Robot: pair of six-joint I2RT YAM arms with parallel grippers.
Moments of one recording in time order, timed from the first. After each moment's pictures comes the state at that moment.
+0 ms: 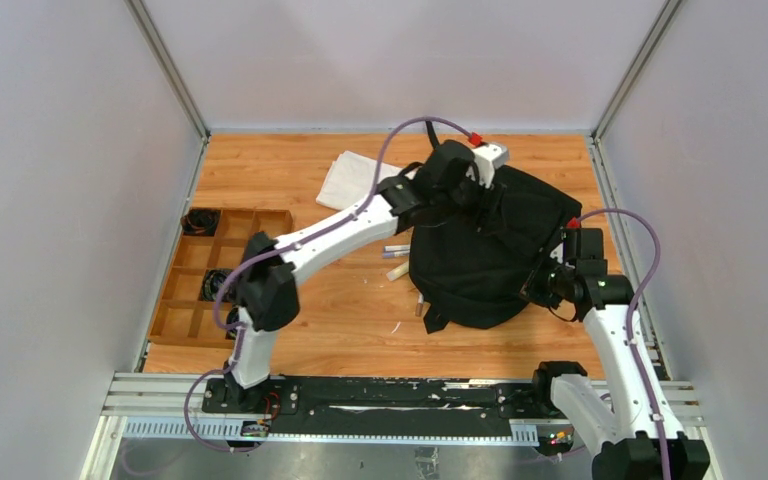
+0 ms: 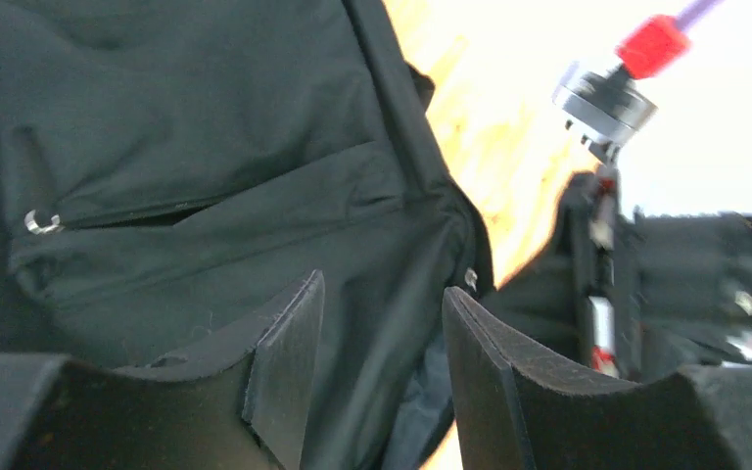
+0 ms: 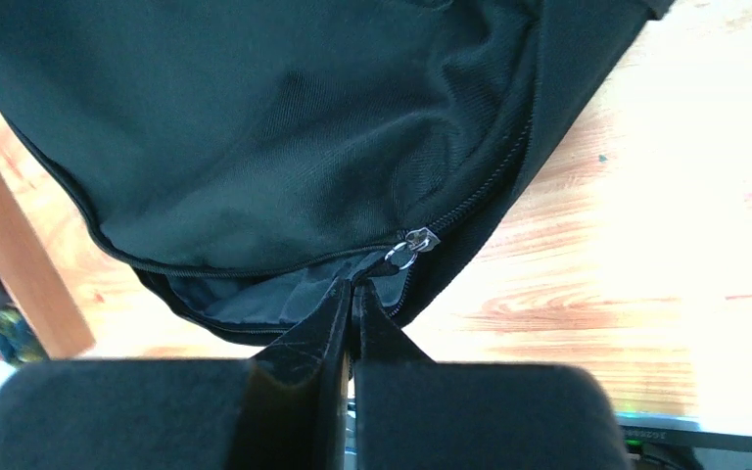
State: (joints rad) left arm -0.94 2.07 1.96 -0.39 0.28 -0.30; right arm 0.02 0.82 0.72 -0.86 -0.23 0.51
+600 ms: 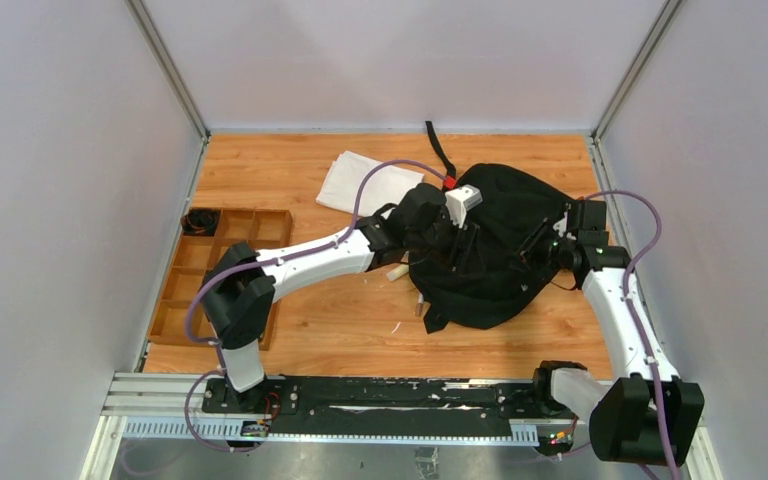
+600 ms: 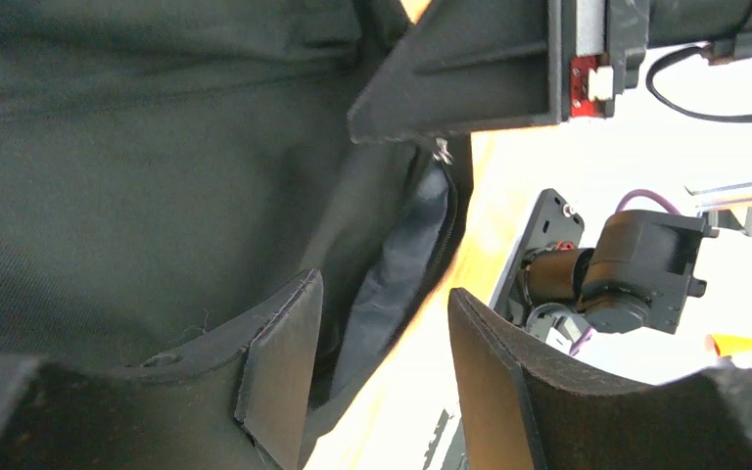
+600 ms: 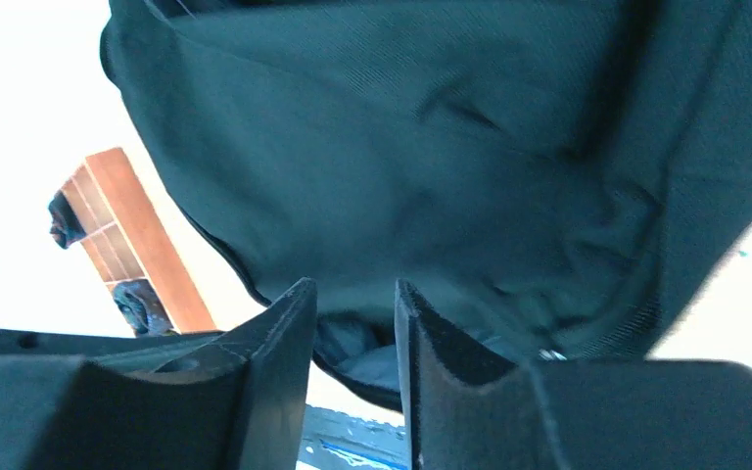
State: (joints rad) left arm -0.95 1.79 1.37 -0.08 0.37 -0.41; right arm -0.06 1.03 0.81 -0.70 -0.38 0.69
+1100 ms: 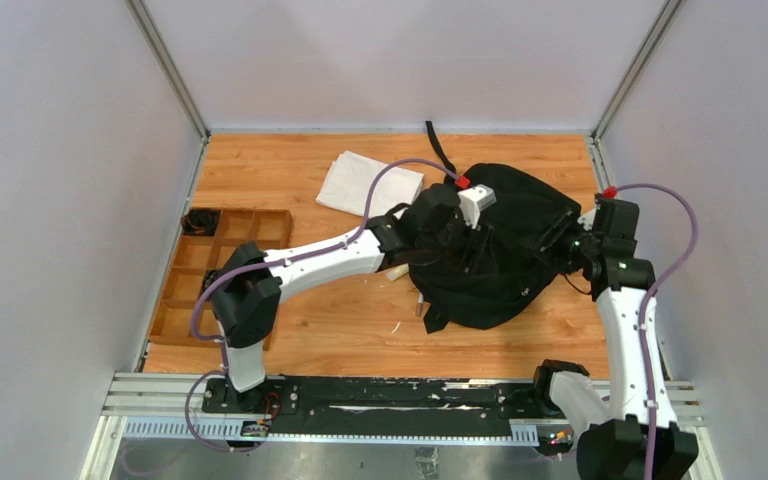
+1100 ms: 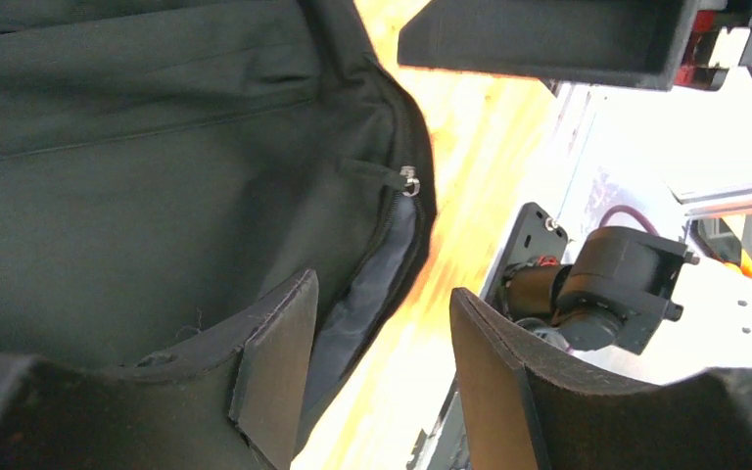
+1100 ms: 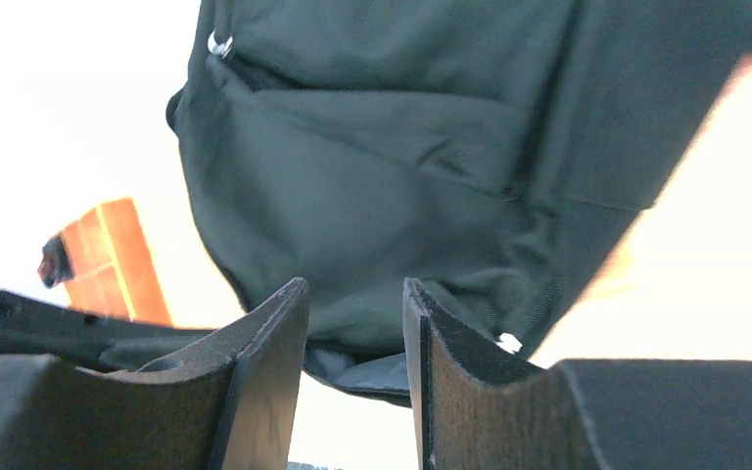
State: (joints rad) left arm -0.98 1.82 1.43 -0.09 0.36 -0.42; right arm -0.13 0.93 0.88 -0.70 -0.36 0.58
